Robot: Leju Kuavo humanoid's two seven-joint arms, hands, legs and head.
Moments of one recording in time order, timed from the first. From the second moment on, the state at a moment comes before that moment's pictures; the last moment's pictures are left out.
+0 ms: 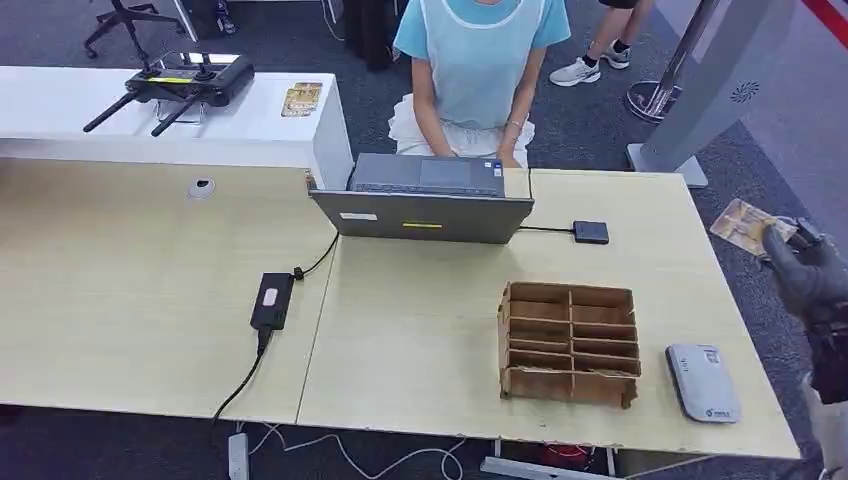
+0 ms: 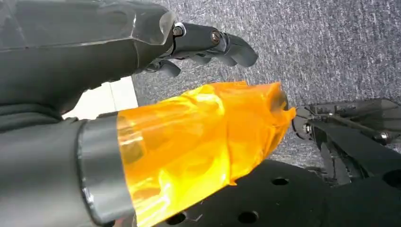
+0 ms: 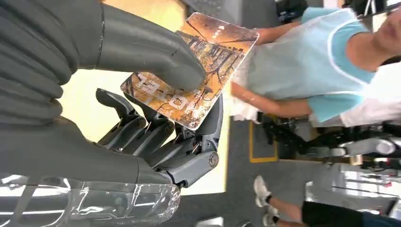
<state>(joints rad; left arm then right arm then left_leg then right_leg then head) -0.07 -0.02 -1.39 -0.15 1.31 0.15 -0.03 -0.32 -0.54 -0.26 -1.10 -0.42 0.33 -0.14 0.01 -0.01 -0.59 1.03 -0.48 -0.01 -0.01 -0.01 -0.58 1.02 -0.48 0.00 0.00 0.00</state>
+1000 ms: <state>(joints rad) -0.06 -0.01 -1.38 -0.15 1.33 0.16 -0.04 -0.09 -0.60 -0.34 -1.14 -0.44 0.38 -0.09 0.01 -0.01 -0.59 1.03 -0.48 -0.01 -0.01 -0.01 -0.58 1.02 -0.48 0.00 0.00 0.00</state>
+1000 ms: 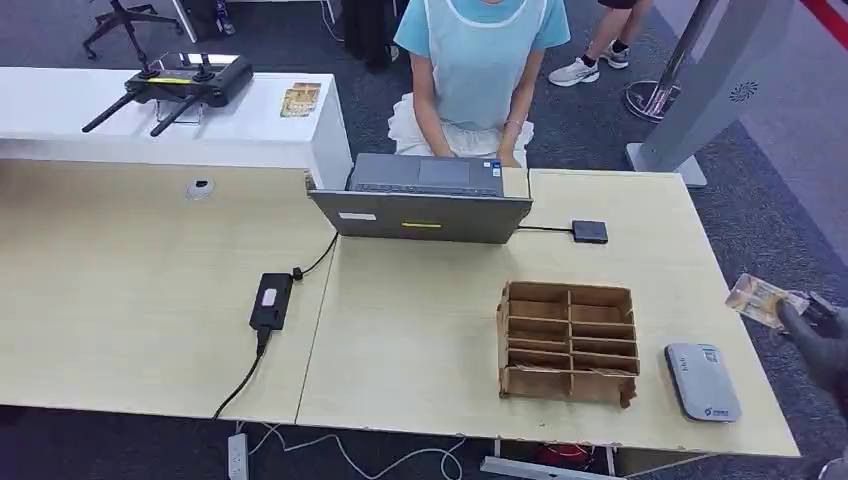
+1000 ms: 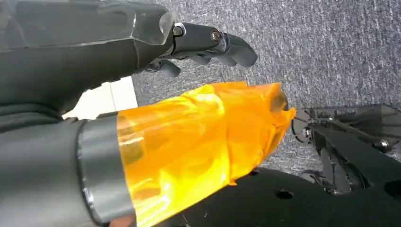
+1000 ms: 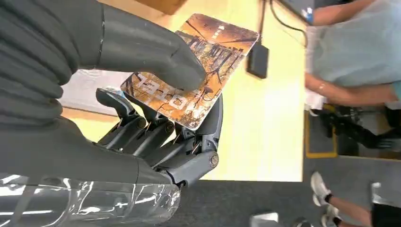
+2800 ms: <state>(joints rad) -0.04 0.00 -1.38 -0.15 1.34 0.15 -0.04 0.07 -0.56 -0.39 -1.14 -0.25 0.42 -0.05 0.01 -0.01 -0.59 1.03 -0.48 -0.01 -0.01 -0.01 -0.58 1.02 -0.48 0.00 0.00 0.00</state>
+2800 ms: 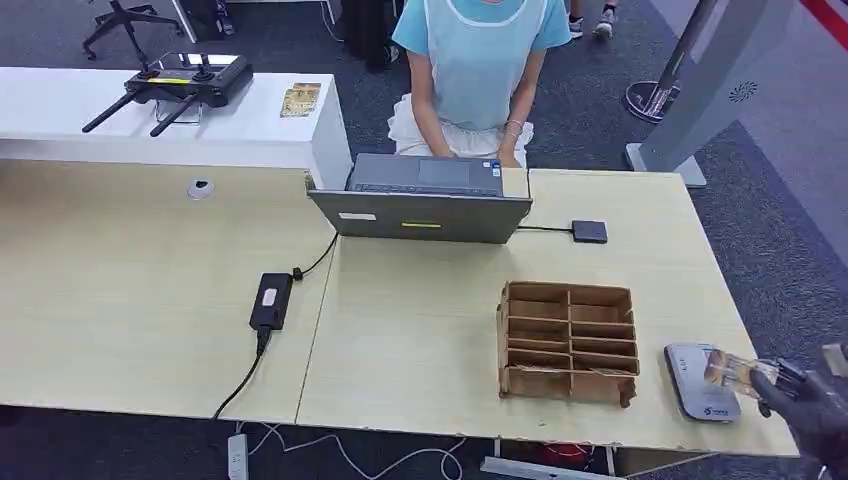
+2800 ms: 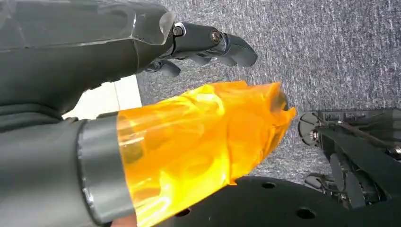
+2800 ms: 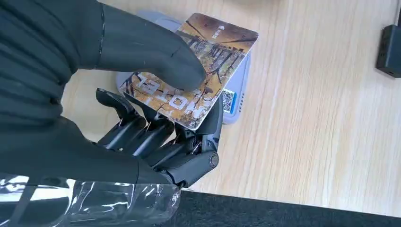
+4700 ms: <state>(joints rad) -0.04 0.01 -1.36 -0.15 1.35 0.15 -0.04 0.06 -0.56 -0.32 -1.10 -0.10 0.22 -0.03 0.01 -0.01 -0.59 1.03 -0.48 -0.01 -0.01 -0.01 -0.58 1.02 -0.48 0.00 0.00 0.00</state>
